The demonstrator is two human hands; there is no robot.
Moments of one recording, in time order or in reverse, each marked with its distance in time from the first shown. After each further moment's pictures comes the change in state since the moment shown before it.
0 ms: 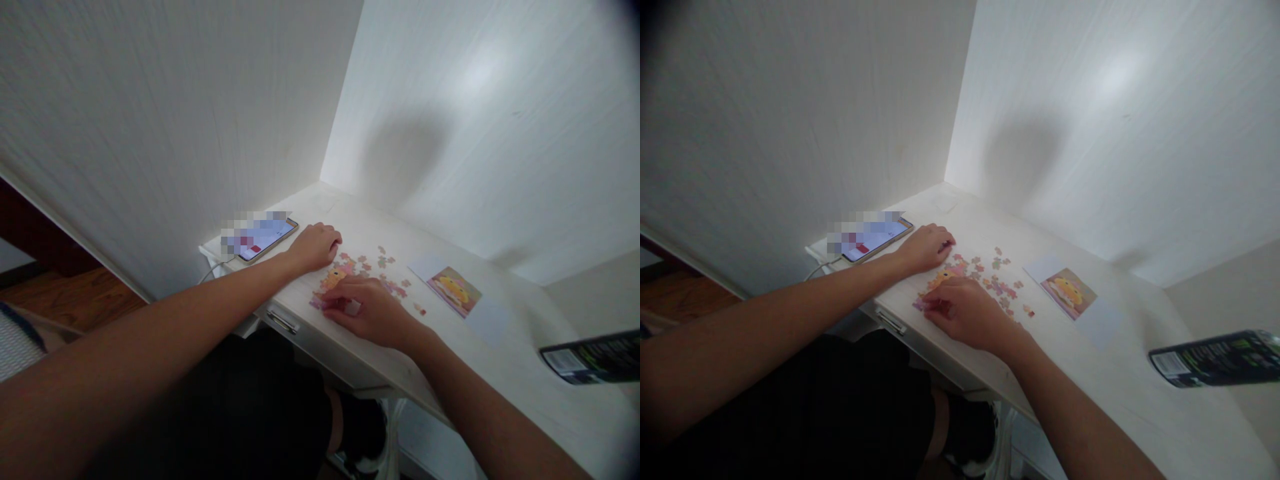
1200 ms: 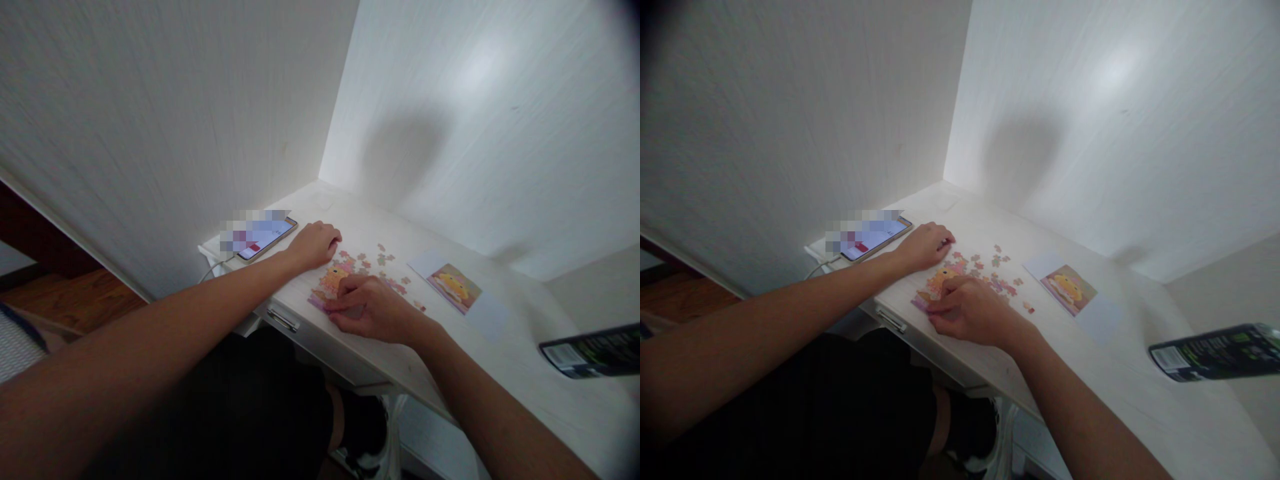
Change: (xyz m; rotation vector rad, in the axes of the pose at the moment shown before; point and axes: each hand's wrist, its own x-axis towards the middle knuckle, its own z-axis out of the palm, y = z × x) left_hand 0.000 -0.001 0.001 -0.049 0.027 -0.006; right_hand -0.002 0.005 -0.010 -0.042 -0.154 -0.077
